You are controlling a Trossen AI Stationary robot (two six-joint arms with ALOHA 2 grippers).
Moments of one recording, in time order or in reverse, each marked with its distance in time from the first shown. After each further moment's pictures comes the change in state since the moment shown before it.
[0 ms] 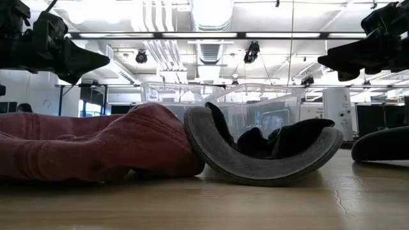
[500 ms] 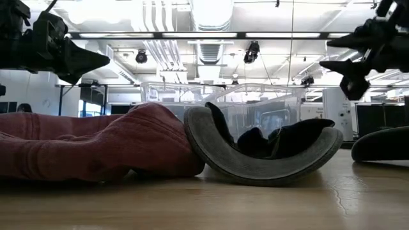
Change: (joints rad) left arm 0.000 0.000 0.000 0.000 0.000 0.000; right arm 0.000 0.000 0.000 0.010 -0.025 0.782
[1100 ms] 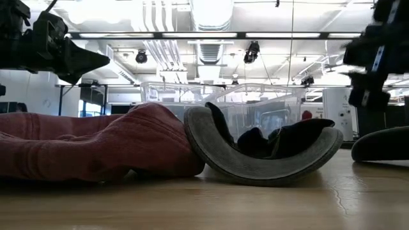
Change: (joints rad) left arm 0.000 0.001 0.000 0.001 0.000 0.000; right arm 0.005 0.149 0.002 -0.006 -0.235 0.312
